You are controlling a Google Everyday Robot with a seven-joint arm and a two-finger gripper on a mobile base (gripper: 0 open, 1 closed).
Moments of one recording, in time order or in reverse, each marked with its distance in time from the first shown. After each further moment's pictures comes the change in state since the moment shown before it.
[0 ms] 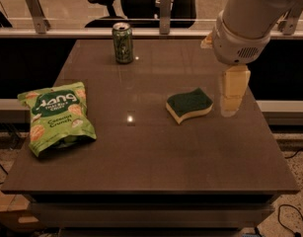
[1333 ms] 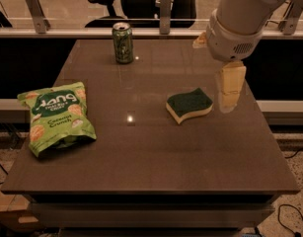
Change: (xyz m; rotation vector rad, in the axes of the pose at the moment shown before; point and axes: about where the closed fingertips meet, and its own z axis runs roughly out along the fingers) arm -0.007 -0.009 0.006 -0.032 -0.020 -0.089
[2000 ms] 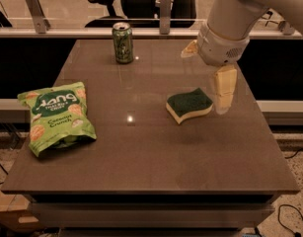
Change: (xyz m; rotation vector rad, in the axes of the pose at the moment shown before) arm -0.010 -0.010 0.032 -0.074 -0.076 -0.143
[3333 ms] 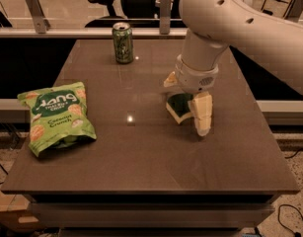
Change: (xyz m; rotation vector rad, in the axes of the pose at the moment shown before) arm -0.031 0.011 0.081 -0.133 -0.031 -0.053
